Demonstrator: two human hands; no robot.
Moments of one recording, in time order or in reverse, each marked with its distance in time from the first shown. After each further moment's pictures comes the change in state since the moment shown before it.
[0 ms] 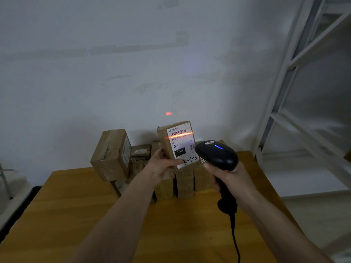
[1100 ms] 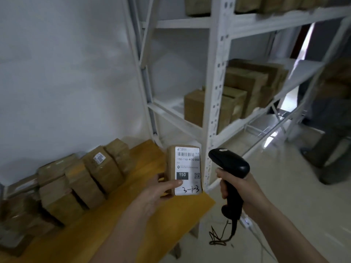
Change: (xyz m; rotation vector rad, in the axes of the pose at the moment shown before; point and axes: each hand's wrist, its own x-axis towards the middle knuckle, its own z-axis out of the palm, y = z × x) left_hand -0.145 -0.136 0.238 0.364 -0.495 -0.202; right_hand -0.272 0.058 -0.192 0.249 0.638 0.085
